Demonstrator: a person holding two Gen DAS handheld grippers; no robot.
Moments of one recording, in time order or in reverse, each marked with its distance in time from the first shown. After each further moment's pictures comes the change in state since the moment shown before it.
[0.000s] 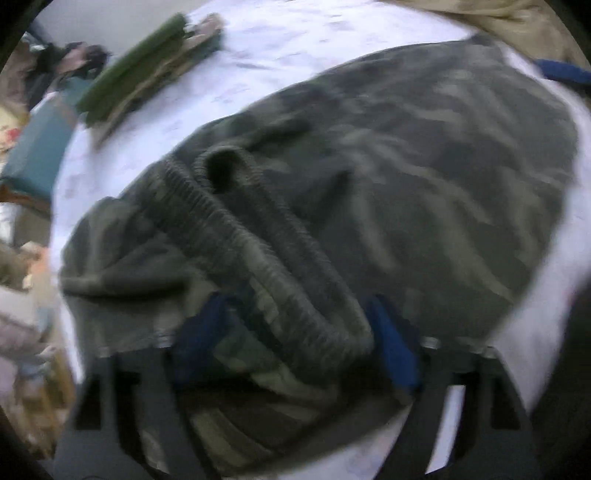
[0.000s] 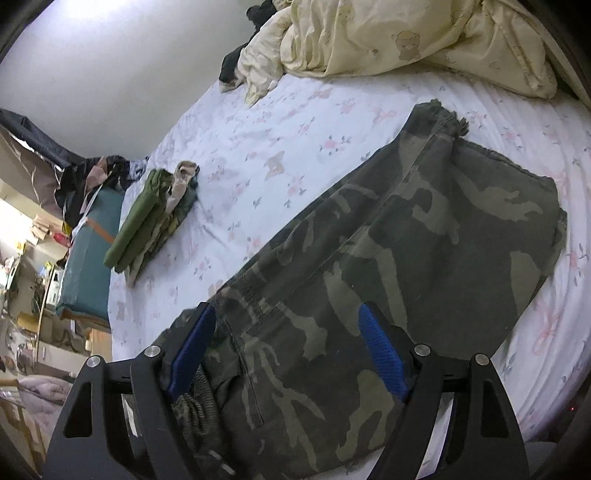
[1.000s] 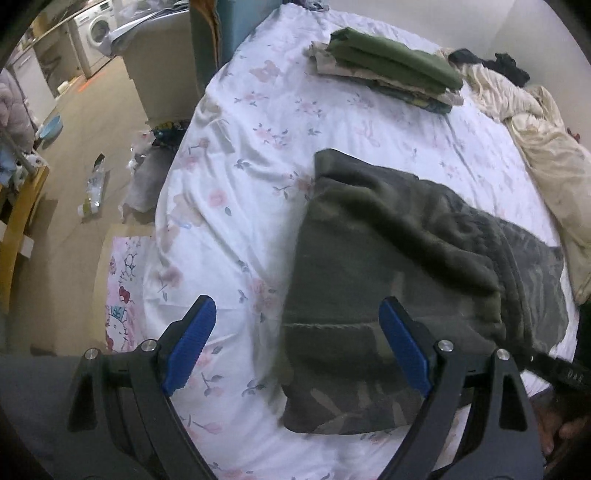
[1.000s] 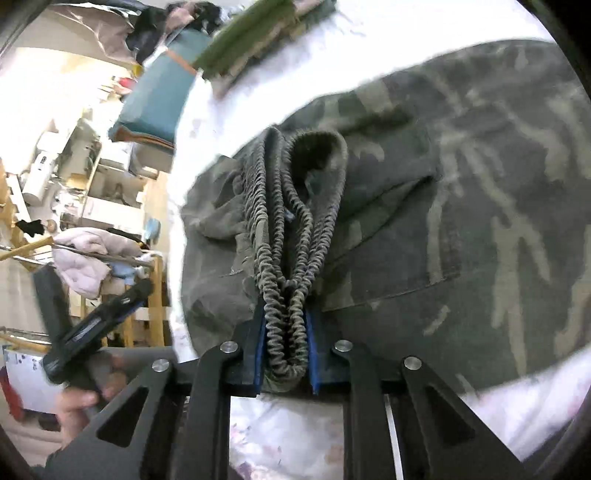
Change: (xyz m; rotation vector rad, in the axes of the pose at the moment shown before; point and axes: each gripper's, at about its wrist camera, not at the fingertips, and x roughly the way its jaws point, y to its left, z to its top) left arm -0.062 0.241 -0.115 -0.760 -0.058 -0.046; right arm 0.067 0.101 -0.145 -0.233 0.496 0.247
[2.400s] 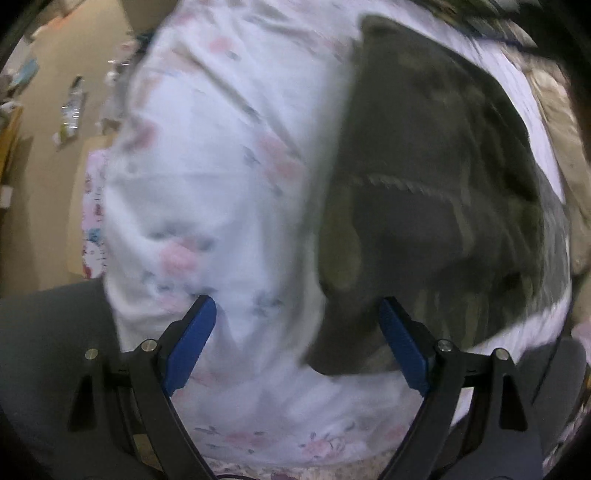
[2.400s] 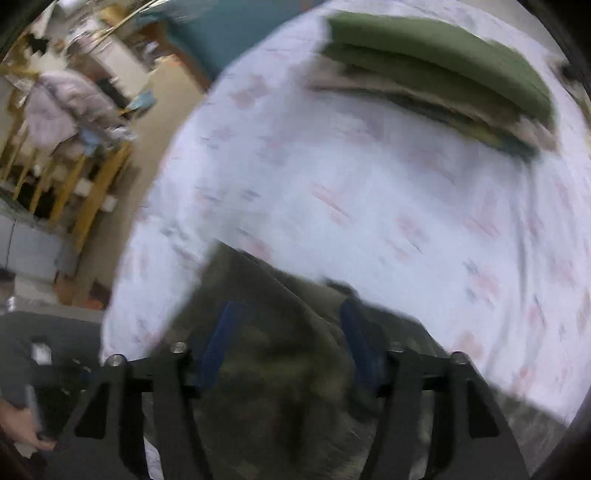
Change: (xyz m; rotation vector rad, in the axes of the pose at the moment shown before) left arm 0.070 0.030 -0.051 -0.010 0.367 -0.073; right arm 0.145 0.176 0.187 -0.761 0.251 -0.256
